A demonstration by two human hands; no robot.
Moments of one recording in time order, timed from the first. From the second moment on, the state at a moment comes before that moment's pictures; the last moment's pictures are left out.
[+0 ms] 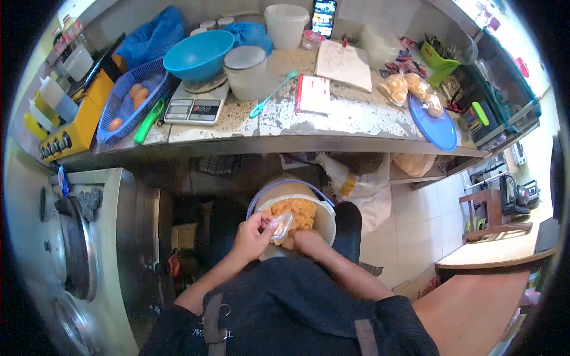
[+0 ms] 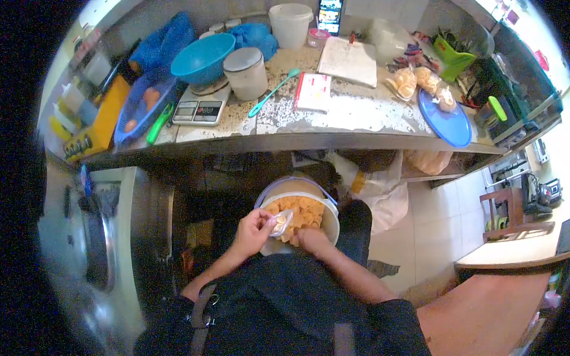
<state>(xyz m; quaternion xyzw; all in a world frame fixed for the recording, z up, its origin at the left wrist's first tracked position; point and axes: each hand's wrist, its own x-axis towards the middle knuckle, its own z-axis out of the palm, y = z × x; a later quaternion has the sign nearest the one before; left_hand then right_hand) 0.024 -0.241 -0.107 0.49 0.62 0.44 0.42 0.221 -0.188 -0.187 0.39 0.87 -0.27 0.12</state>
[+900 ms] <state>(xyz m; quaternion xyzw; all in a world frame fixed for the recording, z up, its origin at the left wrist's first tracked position) 0.030 -0.244 -0.114 0.35 0.47 0.52 0.62 0.223 -0.178 -0.071 0.42 0.59 -0.61 -0.31</state>
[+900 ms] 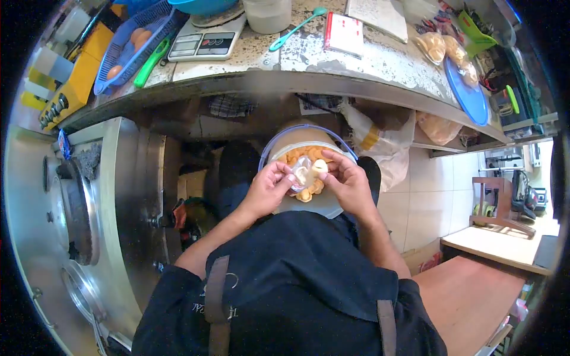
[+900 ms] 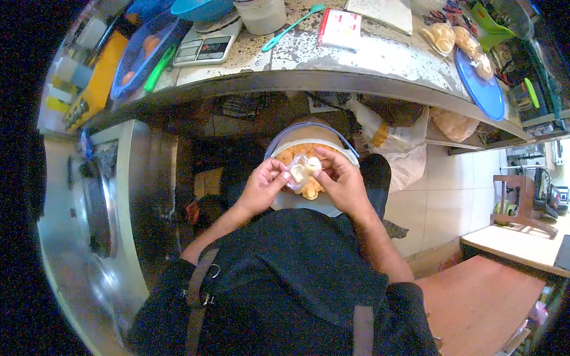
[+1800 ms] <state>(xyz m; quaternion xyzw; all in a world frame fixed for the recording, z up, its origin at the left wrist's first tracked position) 0.023 -0.182 -0.057 0.34 0.23 0.52 0.75 0.191 -0.102 0.046 0.18 0.92 -0.16 -0.30</state>
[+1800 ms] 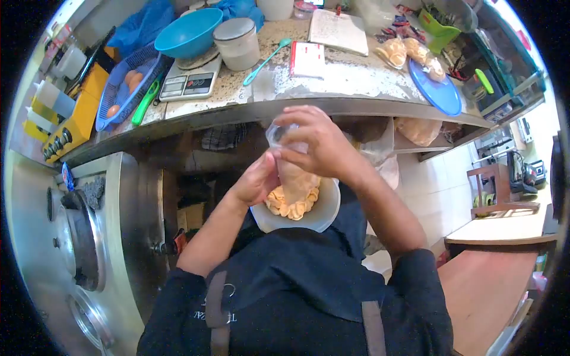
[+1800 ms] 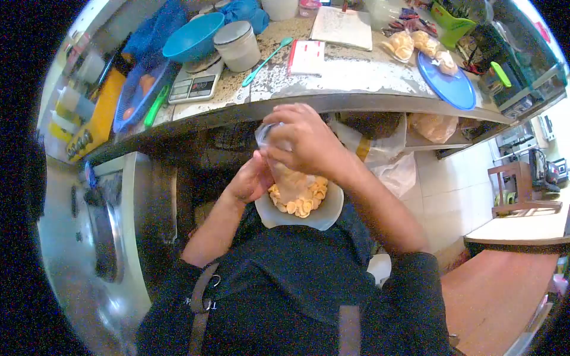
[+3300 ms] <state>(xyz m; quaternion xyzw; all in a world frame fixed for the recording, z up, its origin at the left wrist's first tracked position) 0.017 -0.203 -0.098 0.42 0.42 0.43 0.68 0.269 -0.201 -0.115 0.44 0.77 -0.32 -0.33</state>
